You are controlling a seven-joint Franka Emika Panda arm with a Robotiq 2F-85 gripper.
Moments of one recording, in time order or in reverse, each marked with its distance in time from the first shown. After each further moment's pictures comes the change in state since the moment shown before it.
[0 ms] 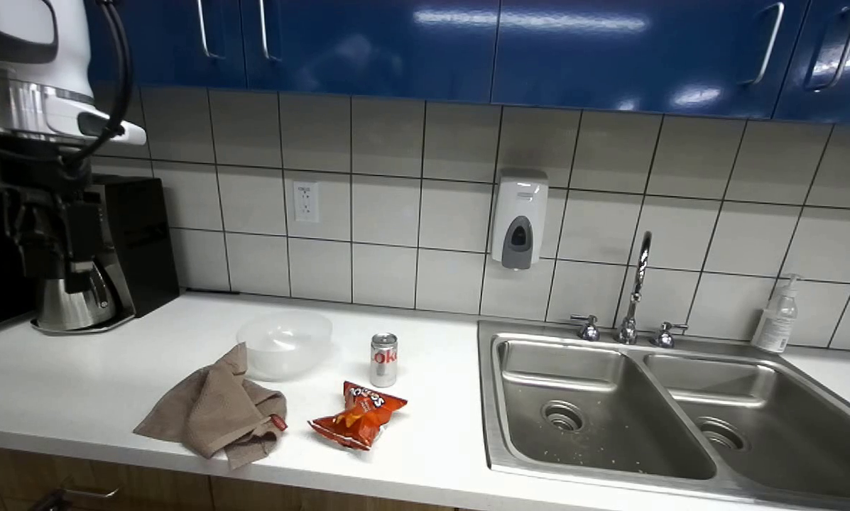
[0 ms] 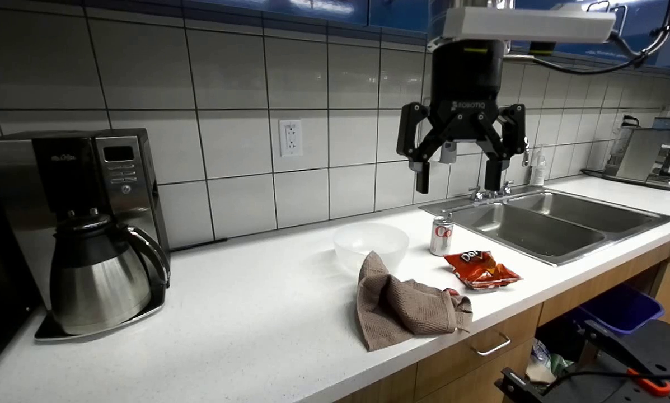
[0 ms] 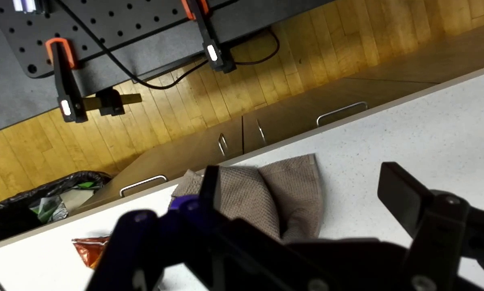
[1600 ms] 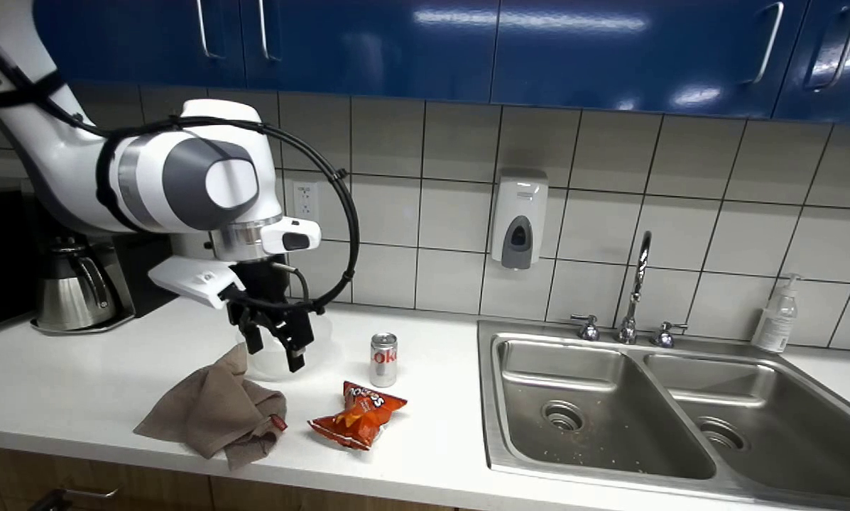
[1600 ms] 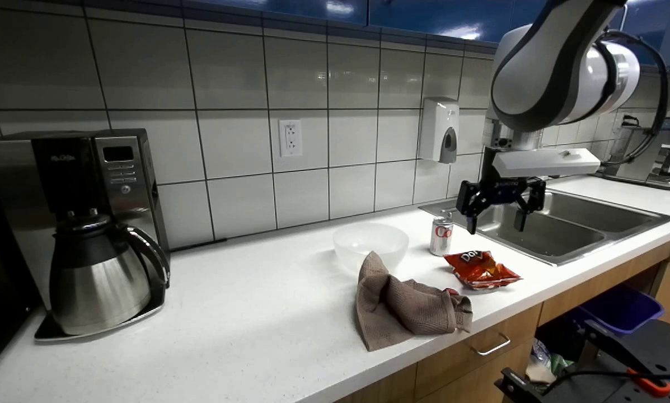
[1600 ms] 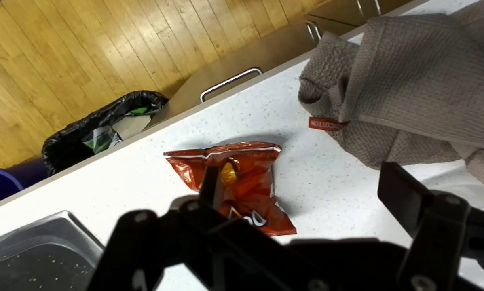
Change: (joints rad) arm -0.315 0.474 -0.238 -0.044 -0.395 0.686 -0.128
